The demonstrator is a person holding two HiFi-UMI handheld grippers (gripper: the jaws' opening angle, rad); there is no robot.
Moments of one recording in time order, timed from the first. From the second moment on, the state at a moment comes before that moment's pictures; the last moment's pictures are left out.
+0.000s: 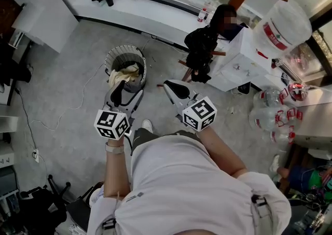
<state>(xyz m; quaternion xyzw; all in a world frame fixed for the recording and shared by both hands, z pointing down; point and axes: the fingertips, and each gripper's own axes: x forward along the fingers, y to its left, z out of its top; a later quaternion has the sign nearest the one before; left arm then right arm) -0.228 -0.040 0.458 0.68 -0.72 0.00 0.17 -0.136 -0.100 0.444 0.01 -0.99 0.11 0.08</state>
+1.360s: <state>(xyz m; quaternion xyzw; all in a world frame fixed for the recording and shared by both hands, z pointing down) -0.200 -0.042 0.477 0.72 -0.68 -0.01 0.18 -0.098 -0.092 0.473 0.07 -0.99 0.11 0.10</state>
